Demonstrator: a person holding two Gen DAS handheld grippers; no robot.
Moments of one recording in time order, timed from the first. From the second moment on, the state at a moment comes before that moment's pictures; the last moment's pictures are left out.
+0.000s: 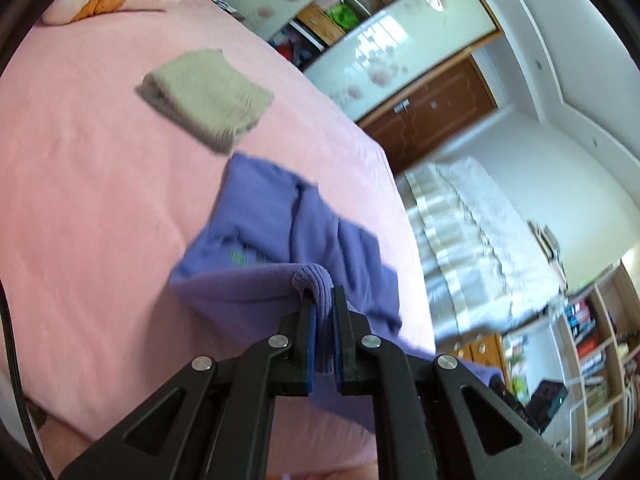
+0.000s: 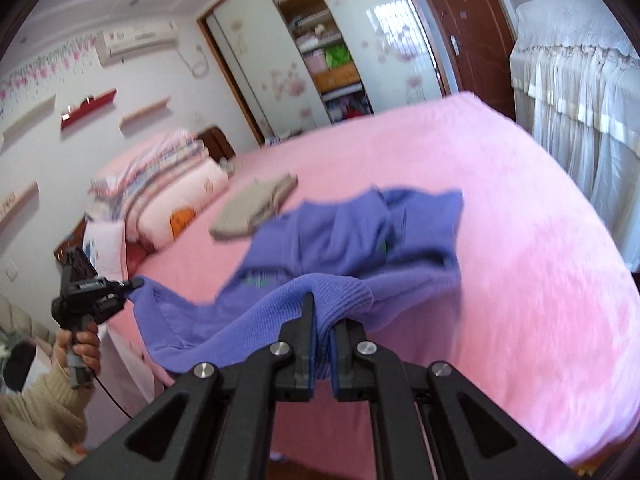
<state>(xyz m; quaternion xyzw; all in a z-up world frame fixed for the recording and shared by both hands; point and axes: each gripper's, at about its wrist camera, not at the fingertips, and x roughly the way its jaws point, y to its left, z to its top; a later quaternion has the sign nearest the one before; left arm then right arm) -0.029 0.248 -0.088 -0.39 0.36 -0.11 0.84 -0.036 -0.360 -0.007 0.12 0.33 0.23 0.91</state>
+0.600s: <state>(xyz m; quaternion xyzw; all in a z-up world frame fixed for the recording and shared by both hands) 0.269 0.239 -0.151 -0.34 0.42 0.02 0.84 0.232 -0.334 -0.042 0.14 0.37 0.11 0.91</state>
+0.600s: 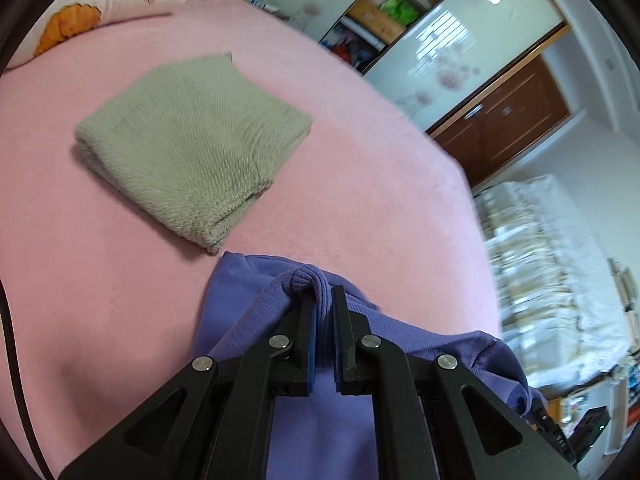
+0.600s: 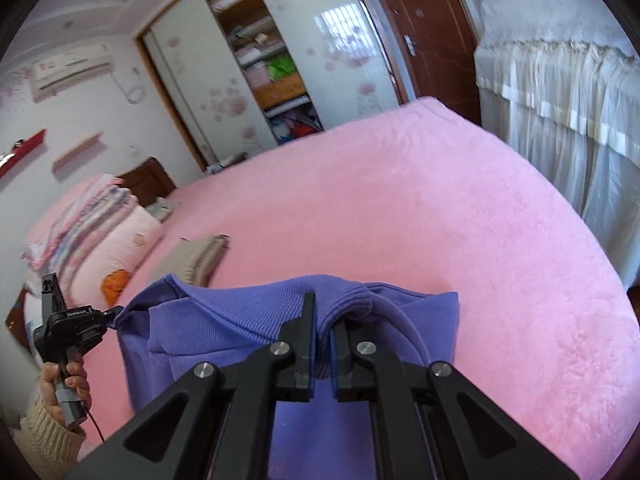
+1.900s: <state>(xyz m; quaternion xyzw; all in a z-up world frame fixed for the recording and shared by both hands) 0.332 0.160 -0.186 0.09 0.45 -0.21 0.87 0.335 -0.333 -0.140 0.00 0.46 0.16 0.87</state>
